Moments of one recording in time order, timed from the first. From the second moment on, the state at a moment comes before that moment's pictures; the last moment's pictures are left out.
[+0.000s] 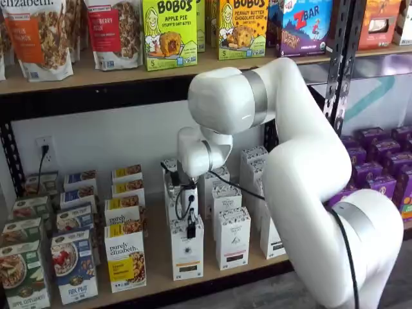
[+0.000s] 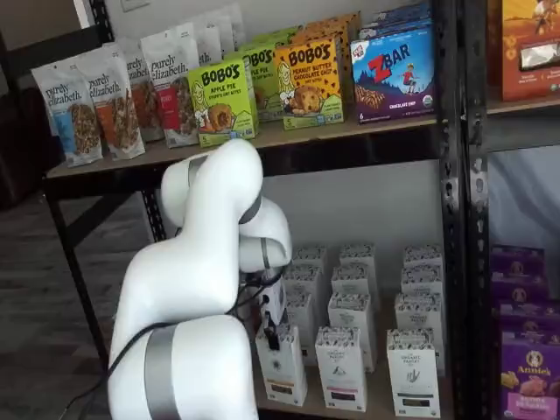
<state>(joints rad) 0.27 1.09 -1.68 0.03 0.57 -1.32</state>
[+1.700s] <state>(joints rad) 0.26 1.14 -1.71 -0.01 0.57 -1.30</state>
